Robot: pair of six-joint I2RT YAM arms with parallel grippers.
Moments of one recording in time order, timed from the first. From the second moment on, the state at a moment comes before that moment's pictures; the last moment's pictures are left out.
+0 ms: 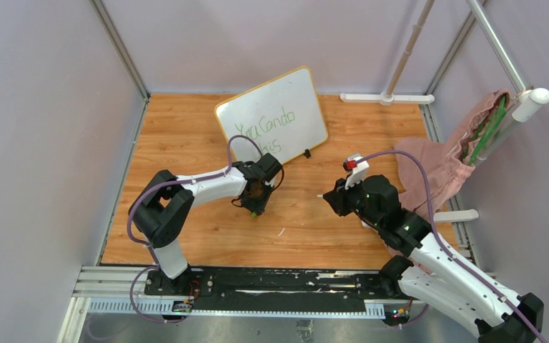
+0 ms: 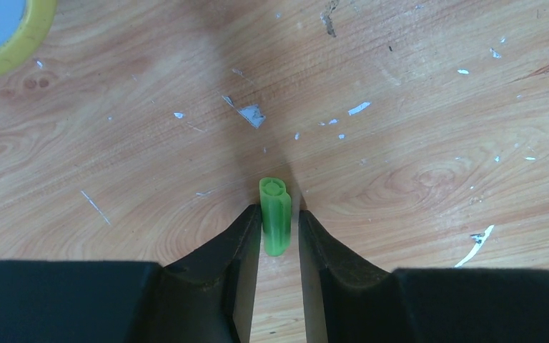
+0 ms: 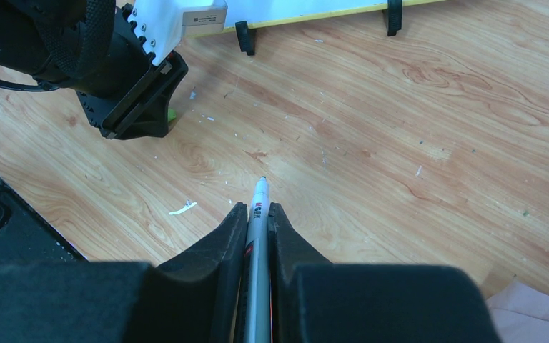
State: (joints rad) left arm -0.75 1.74 1.05 -0.62 -0.10 -0.32; right arm 0.70 0.70 0.58 -0.27 0.01 0.22
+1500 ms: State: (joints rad) left arm -0.73 1.47 0.87 -0.41 0.03 -0.52; right arm 0.70 0.69 0.58 -0.28 0.01 0.22
